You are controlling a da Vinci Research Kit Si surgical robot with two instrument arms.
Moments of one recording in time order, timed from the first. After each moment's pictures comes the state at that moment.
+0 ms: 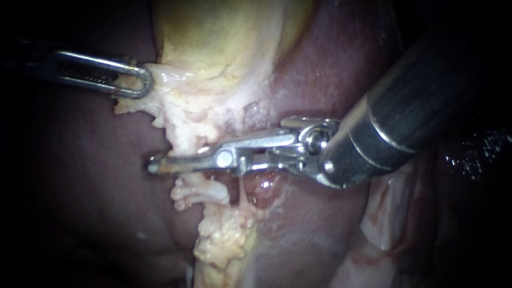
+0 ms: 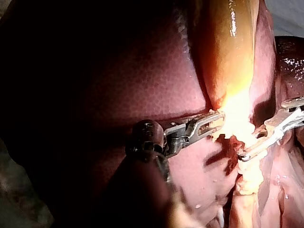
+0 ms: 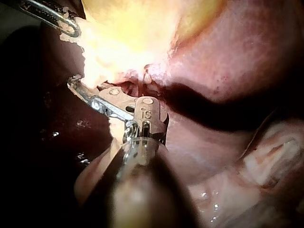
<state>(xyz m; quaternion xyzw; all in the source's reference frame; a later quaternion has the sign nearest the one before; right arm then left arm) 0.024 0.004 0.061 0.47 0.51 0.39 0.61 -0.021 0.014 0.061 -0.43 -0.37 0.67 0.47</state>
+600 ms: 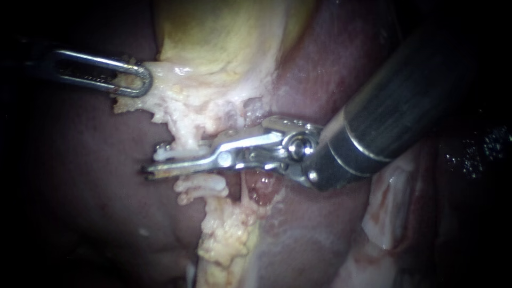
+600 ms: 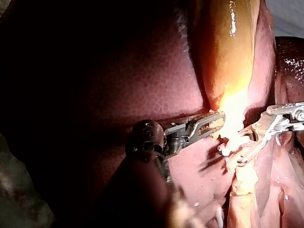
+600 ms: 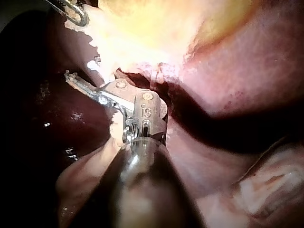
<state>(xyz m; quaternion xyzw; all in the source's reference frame) 0.026 0.004 0.066 0.42 0.56 0.30 0.65 -0.021 0.014 0.061 -0.43 -0.37 0.67 0.47</state>
